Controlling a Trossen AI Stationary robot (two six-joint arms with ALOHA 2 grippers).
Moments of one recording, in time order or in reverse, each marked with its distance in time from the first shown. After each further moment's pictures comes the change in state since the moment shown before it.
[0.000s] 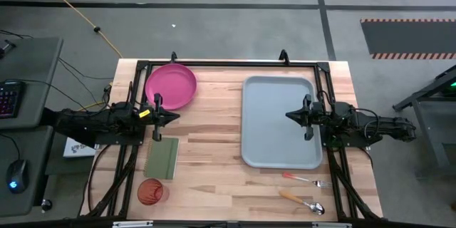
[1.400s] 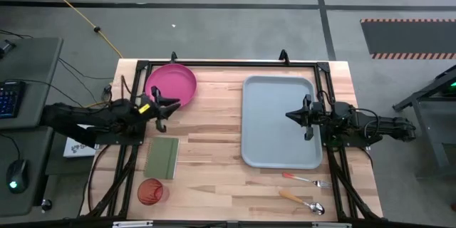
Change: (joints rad) left arm 0.000 0.291 0.076 0.314 -0.220 -0.122; right arm 0.000 0.000 0.000 0.000 0.000 0.000
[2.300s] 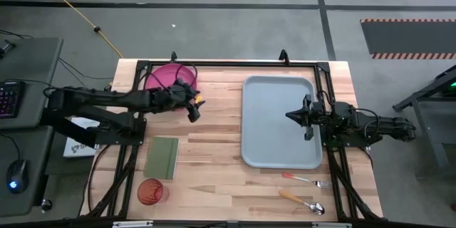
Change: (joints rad) left arm 0.184 0.827 0.554 -0.499 -0.015 -0.096; right arm 0.000 0.000 0.000 0.000 0.000 0.000
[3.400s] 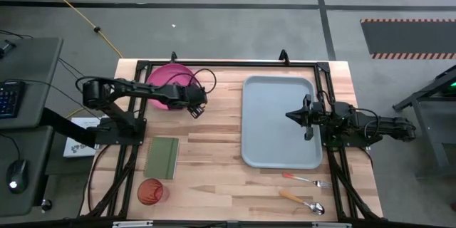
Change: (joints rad) left arm 0.121 0.454 0.200 -0.469 -0.166 -0.306; right arm 0.000 0.000 0.000 0.000 0.000 0.000
